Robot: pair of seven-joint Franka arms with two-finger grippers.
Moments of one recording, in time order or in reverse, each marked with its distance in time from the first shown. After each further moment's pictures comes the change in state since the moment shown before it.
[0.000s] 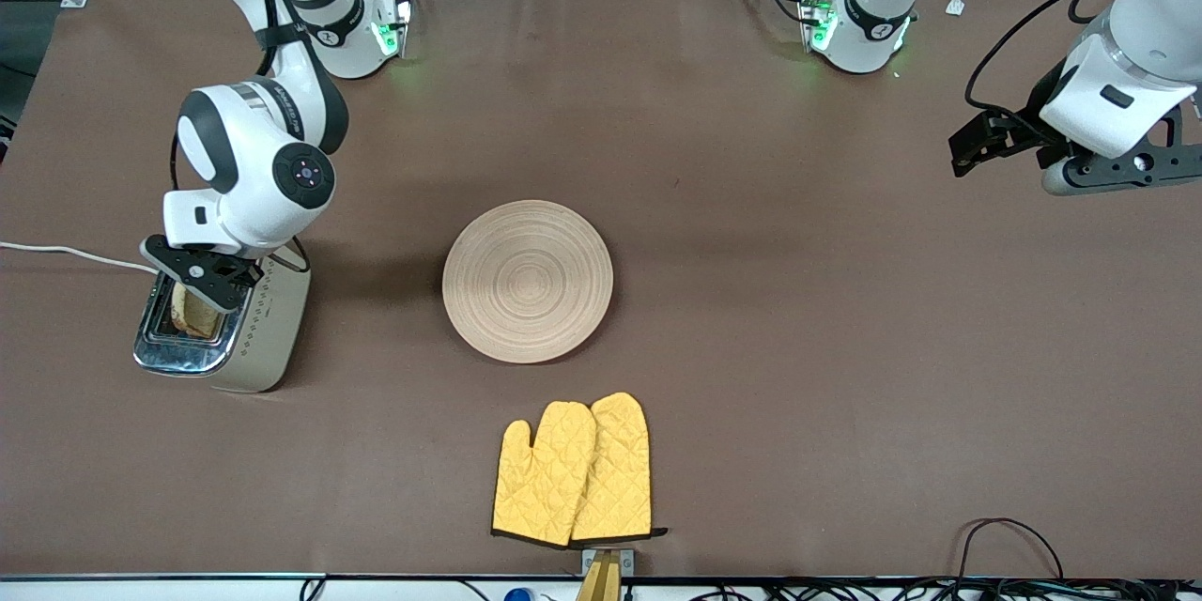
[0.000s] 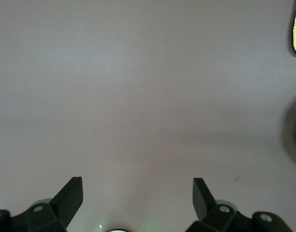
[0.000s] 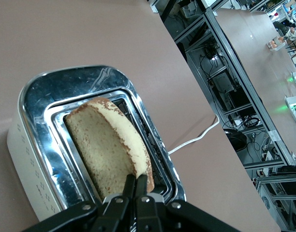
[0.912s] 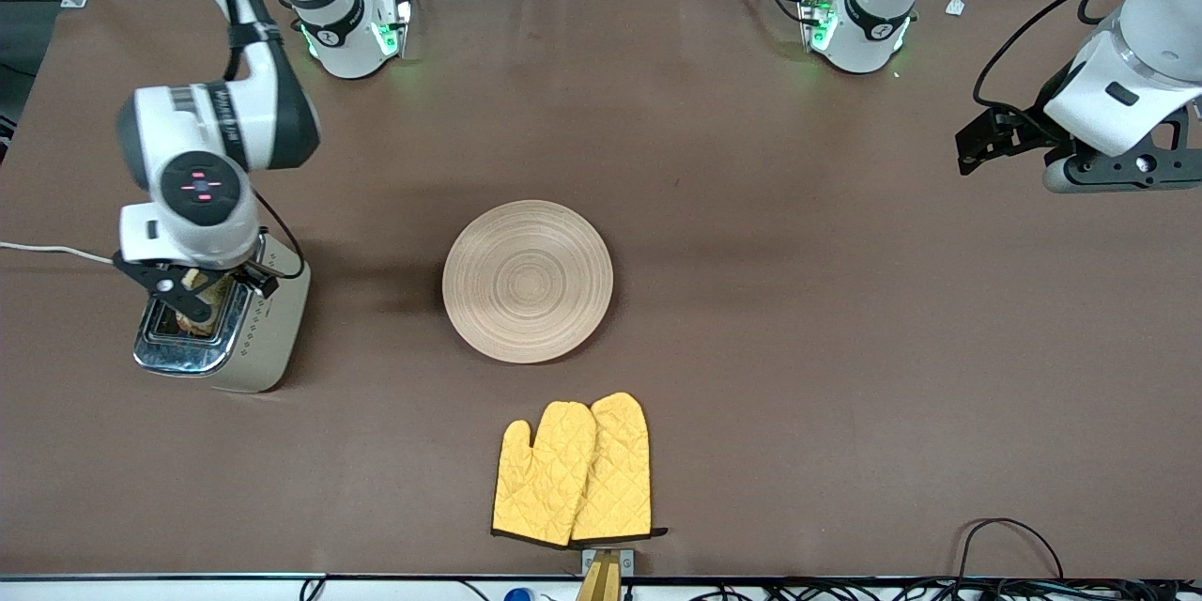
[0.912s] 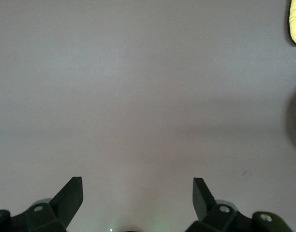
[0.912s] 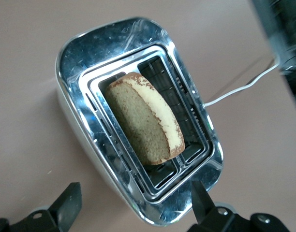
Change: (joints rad) left arm 0.009 0.000 0.003 0.007 0.000 0.000 0.103; right arm -0.099 -0.001 -0.007 0.140 0.470 -0.005 -0.289
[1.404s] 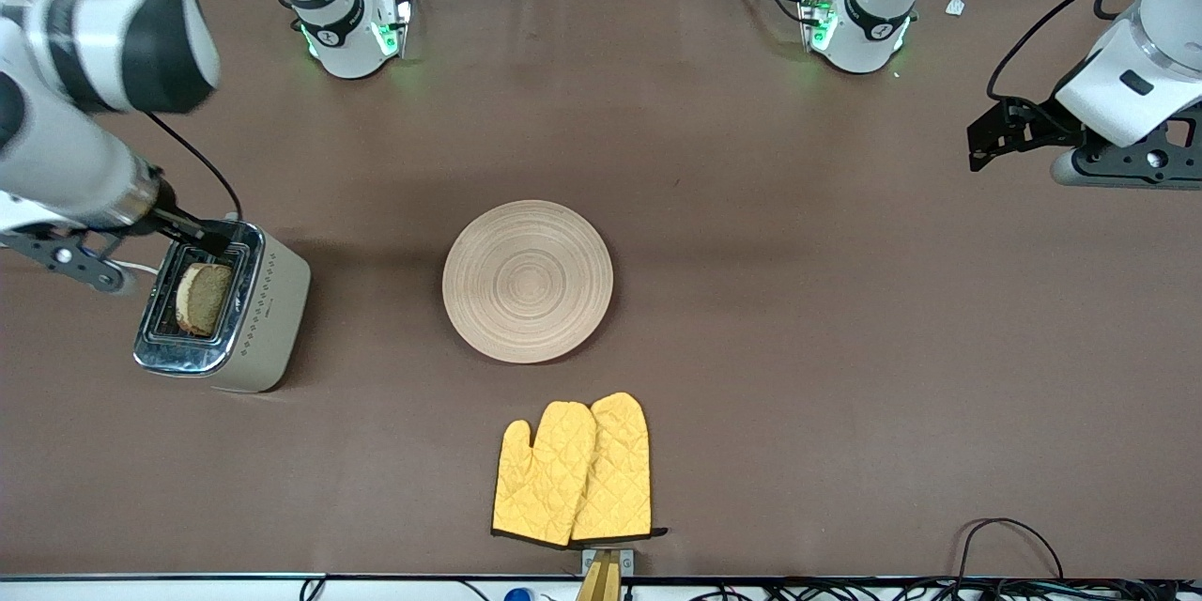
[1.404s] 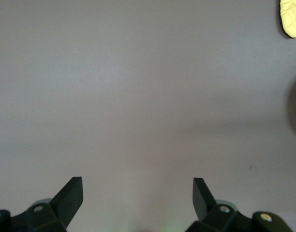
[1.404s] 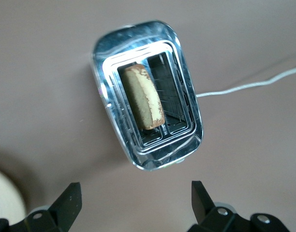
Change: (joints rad) left arm 0.007 0.000 0.011 0.014 0.002 0.000 0.086; right arm -0.068 -0.137 -0.003 0.169 0.246 -0.227 -0.410
